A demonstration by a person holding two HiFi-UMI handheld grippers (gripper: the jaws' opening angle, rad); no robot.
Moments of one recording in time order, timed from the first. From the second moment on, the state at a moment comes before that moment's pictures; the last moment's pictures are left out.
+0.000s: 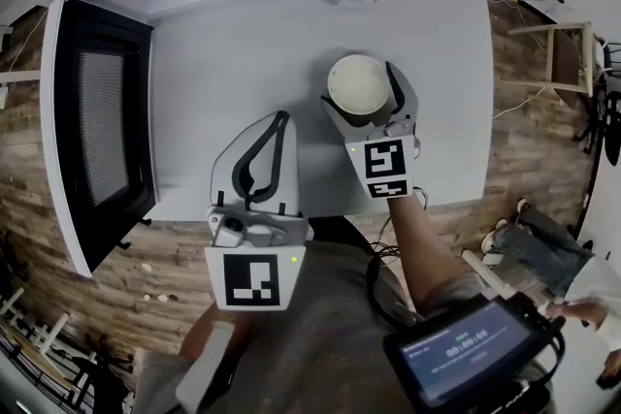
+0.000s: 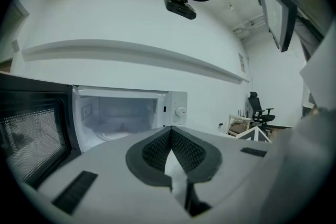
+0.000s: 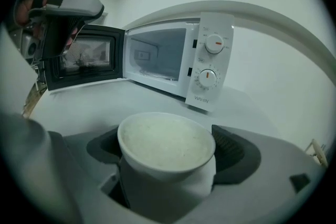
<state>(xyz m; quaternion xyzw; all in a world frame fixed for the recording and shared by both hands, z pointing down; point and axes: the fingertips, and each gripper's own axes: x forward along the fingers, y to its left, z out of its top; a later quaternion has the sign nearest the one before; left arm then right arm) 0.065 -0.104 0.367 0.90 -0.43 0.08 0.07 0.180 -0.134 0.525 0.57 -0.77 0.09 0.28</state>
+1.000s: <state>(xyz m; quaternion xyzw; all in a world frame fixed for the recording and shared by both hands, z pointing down) 0.034 -0.090 0.323 0.85 -0.52 0.03 0.08 0.145 -0.084 0.364 0.53 -0.84 0.09 0.10</state>
